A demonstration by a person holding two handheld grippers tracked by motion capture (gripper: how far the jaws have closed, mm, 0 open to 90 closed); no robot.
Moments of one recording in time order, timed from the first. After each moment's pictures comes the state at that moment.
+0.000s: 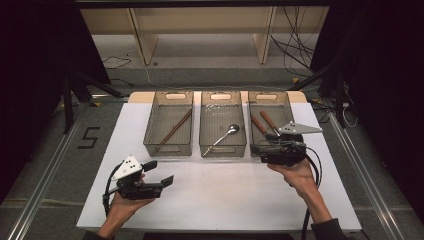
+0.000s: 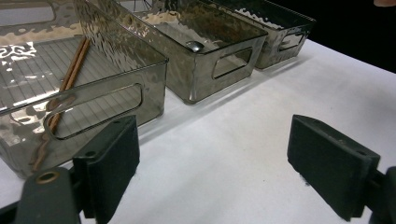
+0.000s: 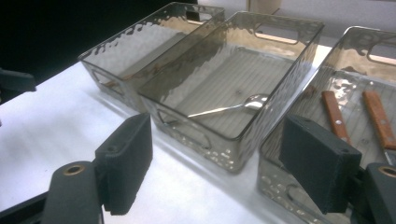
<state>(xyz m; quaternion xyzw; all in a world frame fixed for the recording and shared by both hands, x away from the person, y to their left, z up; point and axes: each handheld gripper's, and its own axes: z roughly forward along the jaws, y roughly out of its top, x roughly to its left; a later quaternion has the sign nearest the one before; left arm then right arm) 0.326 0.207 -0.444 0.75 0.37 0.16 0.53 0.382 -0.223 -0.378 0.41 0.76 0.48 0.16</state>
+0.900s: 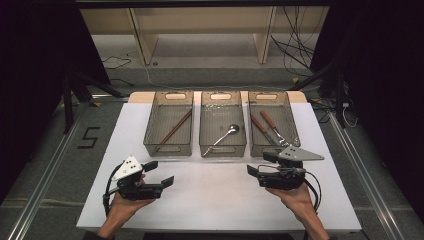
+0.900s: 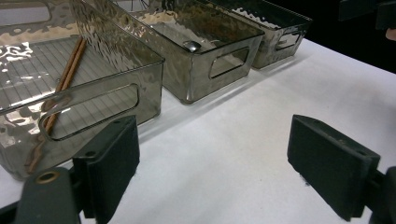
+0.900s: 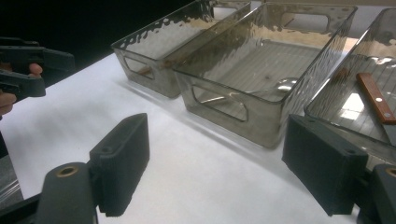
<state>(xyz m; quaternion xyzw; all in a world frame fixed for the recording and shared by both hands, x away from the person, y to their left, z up) 0.326 0.206 -0.443 0.75 0.37 0.16 0.53 0.337 -0.220 -0.410 0.39 0.75 0.51 0.15</state>
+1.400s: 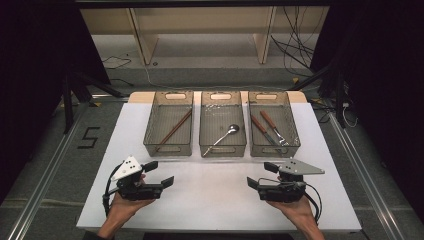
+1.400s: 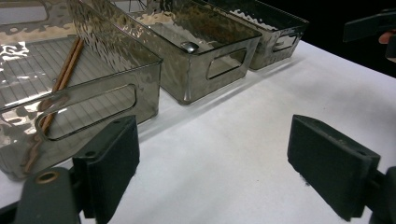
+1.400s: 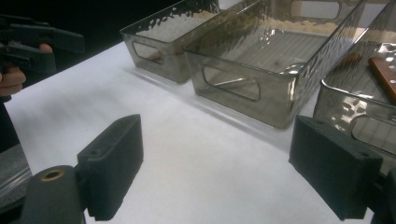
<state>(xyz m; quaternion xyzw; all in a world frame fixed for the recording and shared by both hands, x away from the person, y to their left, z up) 0.325 0.207 -0.443 0.75 0.37 0.15 0.53 0.315 -0.222 -0.428 0.38 0.76 0.51 0.15</state>
